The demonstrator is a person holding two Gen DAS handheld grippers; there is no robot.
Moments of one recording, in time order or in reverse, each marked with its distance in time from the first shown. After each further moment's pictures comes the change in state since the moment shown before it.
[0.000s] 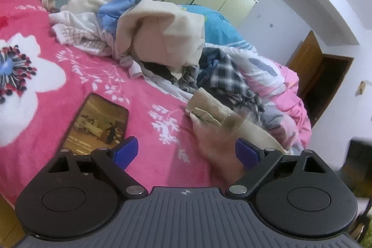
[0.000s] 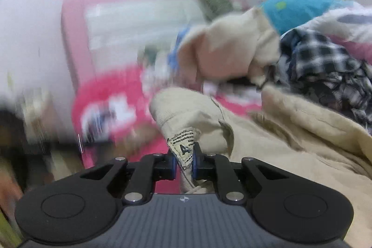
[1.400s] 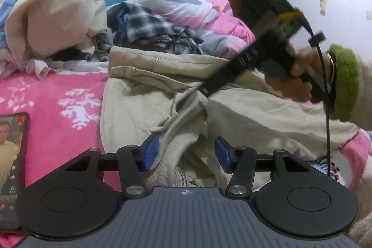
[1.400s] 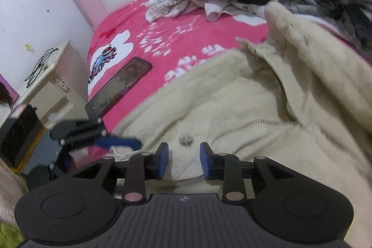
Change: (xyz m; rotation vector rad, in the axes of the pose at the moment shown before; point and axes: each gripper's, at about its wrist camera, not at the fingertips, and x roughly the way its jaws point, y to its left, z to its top) left arm 0.073 -0.057 -0.056 0.476 0.191 -0.242; right arm 0.056 -0.116 0.032 0.082 0.378 0.270
